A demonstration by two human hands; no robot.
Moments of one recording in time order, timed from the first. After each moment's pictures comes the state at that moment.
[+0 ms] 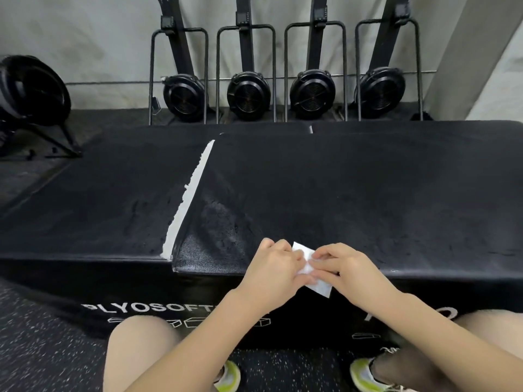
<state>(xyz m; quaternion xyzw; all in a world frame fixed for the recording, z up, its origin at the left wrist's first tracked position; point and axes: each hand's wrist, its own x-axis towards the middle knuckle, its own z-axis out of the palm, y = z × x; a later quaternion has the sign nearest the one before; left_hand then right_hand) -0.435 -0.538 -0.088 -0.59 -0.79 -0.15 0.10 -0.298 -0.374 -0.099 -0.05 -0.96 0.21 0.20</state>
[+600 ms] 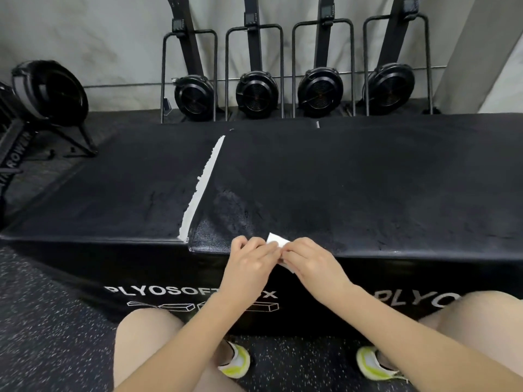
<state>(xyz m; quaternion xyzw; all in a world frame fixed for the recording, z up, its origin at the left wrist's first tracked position) -0.440 -0.601 -0.122 -0.54 -0.75 -0.20 0.32 -0.330 -0.445 -0.123 0.06 -0.93 0.08 0.36</state>
